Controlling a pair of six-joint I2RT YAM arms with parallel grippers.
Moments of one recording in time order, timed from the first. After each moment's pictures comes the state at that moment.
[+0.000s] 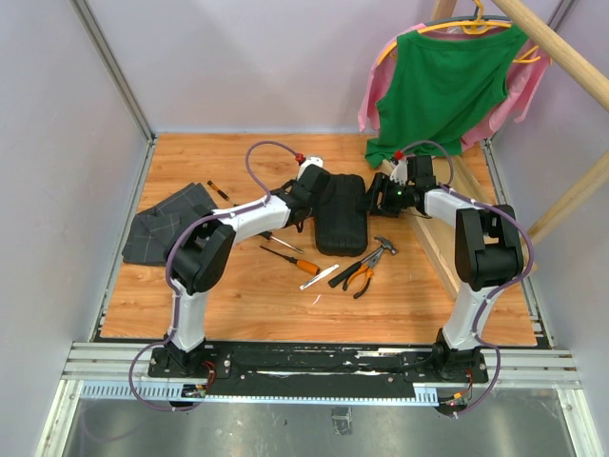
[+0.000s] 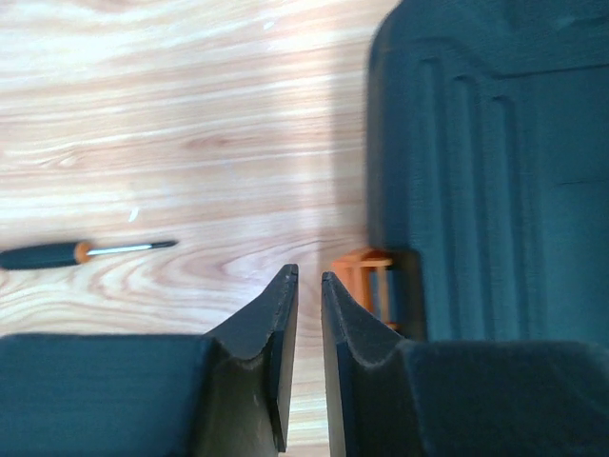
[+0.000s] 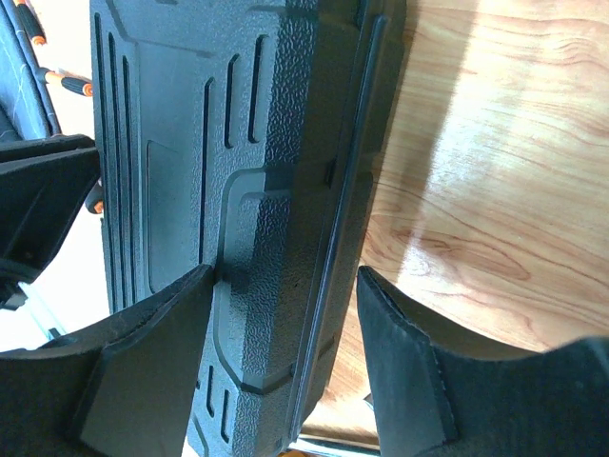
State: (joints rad) left arm -0.69 2.00 1.42 -0.19 -0.45 -0.37; right arm 0.13 1.89 1.17 -0.14 -0.58 0.38
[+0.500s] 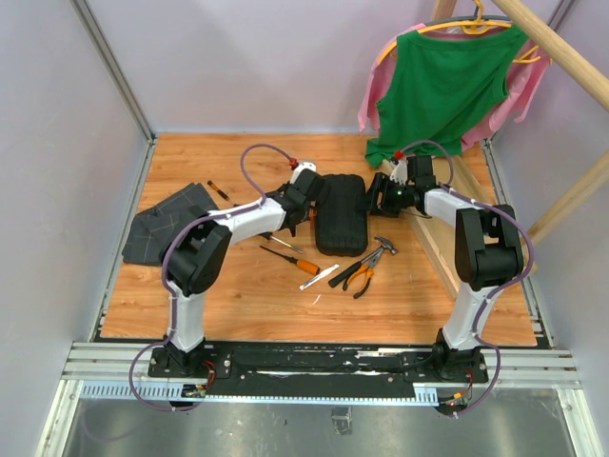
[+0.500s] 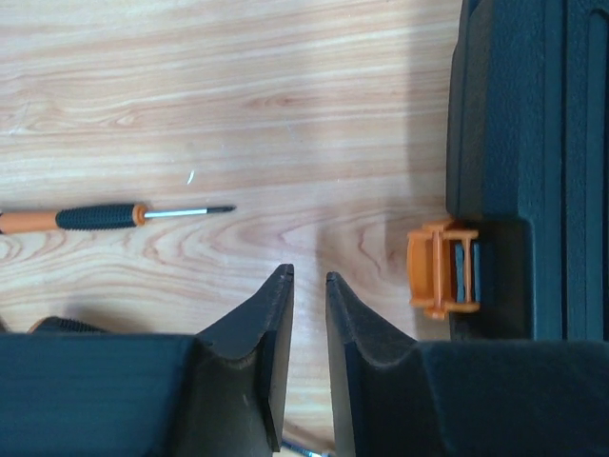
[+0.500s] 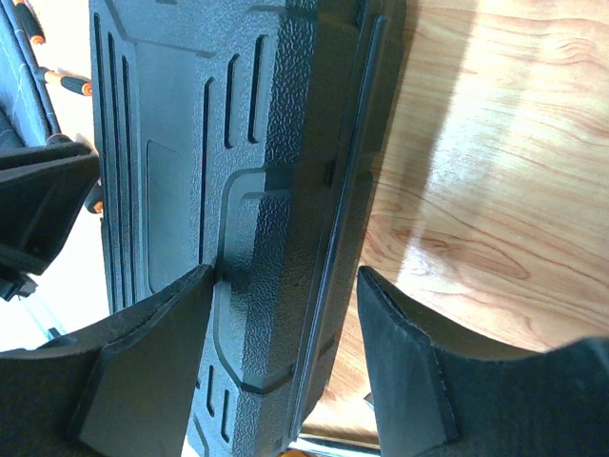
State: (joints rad) left arm -0.68 1.99 1.39 -0.26 -0.54 -0.35; right arm 0.13 1.89 1.17 -0.14 -0.58 0.38
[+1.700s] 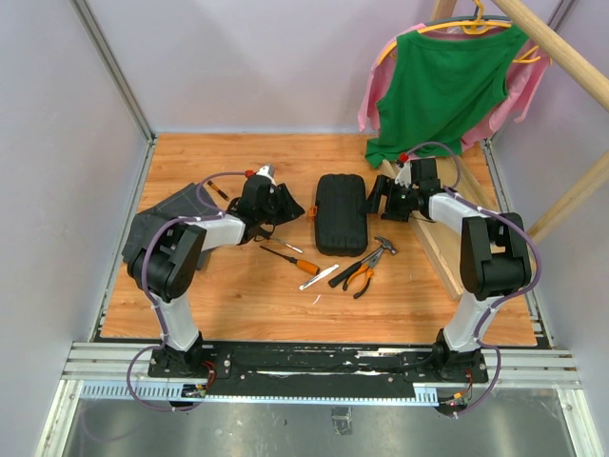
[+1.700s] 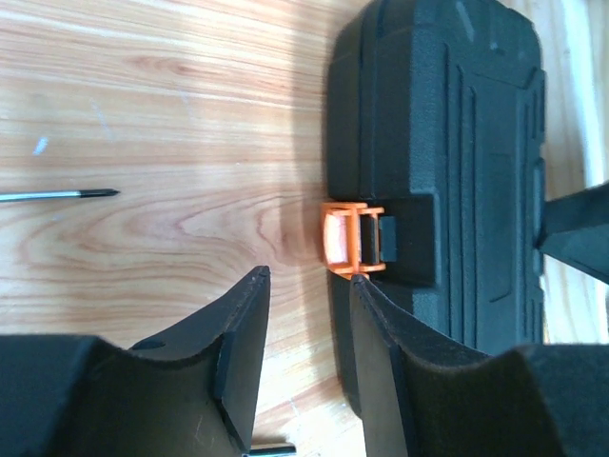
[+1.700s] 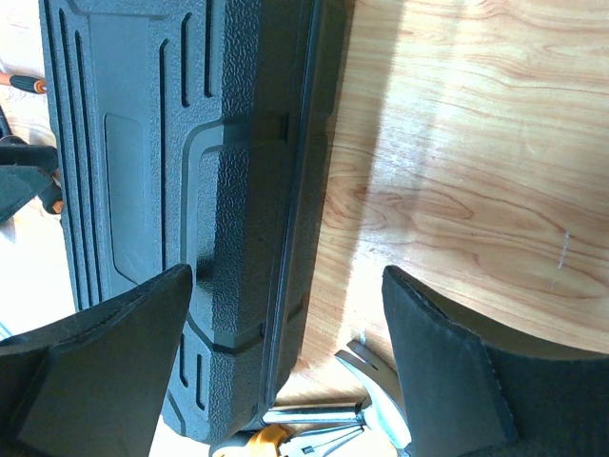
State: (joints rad) left arm -0.44 1.81 0.95 0.31 0.13 -0.70; right arm 0.13 1.80 1.11 -0.17 -0.50 0.35
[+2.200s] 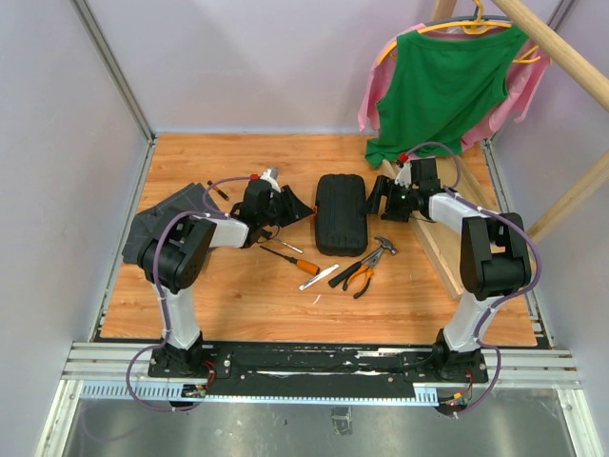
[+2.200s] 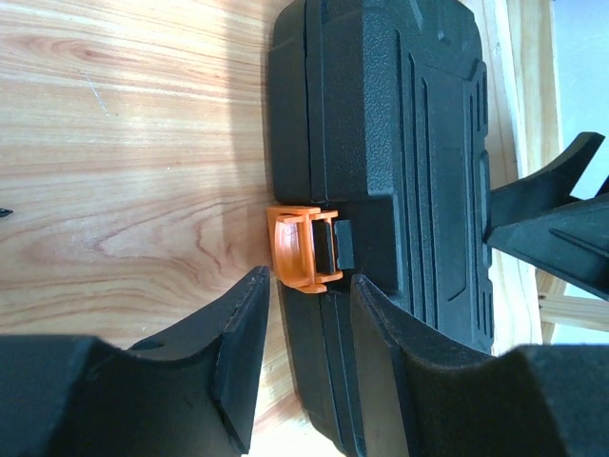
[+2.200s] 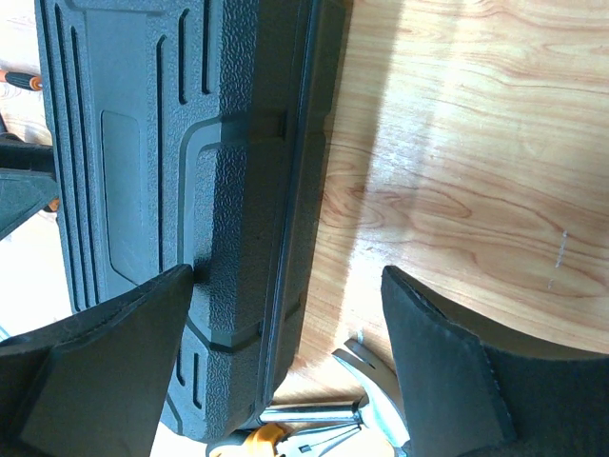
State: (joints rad) left arm -0.43 1.90 0.91 0.54 0.27 -0.82; right arm 0.13 1.80 1.11 -0.18 -0.50 0.35
